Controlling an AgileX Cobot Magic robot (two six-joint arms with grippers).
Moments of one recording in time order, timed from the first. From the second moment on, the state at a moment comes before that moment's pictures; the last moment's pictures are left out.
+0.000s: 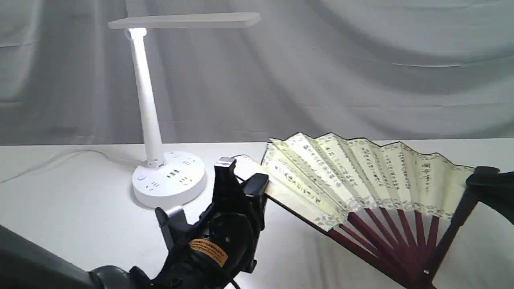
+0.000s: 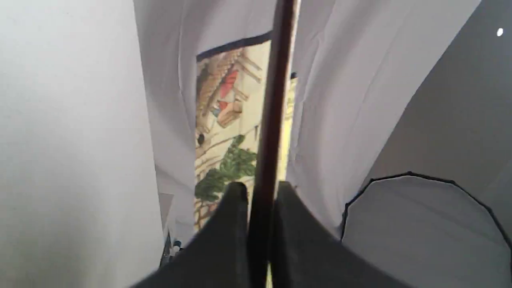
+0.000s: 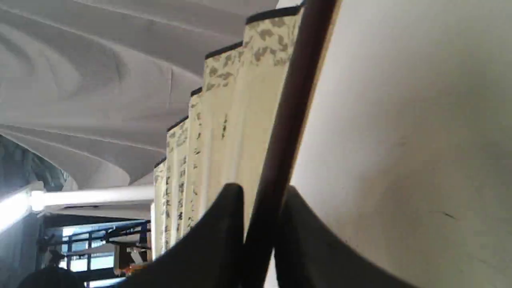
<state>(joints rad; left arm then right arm) -0.81 2.12 -0.90 -0.43 -1.11 -1.57 -0.68 1.90 -0.84 1.66 1.11 -1.05</state>
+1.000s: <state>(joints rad) -0.81 2.12 -0.90 -0.60 -1.14 -1.54 -0.91 1.90 -0.81 1.67 1.17 -1.07</state>
